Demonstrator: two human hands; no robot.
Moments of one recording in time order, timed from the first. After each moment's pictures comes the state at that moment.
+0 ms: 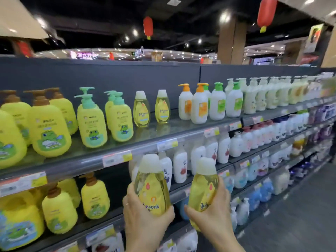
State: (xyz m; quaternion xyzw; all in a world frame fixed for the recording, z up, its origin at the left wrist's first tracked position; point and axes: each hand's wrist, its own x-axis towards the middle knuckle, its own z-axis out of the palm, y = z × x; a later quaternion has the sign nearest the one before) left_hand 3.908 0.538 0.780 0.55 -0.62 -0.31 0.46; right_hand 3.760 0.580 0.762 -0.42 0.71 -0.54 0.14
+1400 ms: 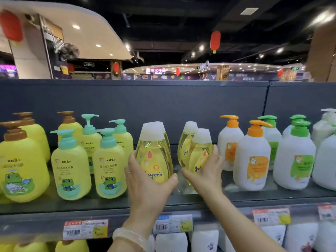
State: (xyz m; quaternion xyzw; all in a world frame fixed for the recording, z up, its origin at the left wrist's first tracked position) left_hand 3.778 0.300 0.887 0.57 -0.54 -0.11 0.61; right_hand 3.641 0.233 0.873 -0.59 0.62 -0.50 0.13
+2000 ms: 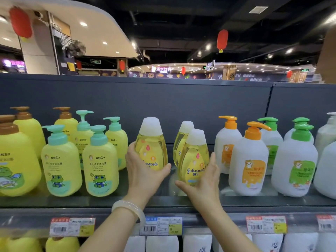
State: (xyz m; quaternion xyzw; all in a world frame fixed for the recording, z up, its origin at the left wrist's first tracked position) left_hand 3.769 0.248 0.884 0.57 -0.55 -0.10 0.60; right_hand 3.621 0.247 0.857 -0.64 0.57 -0.49 0.16
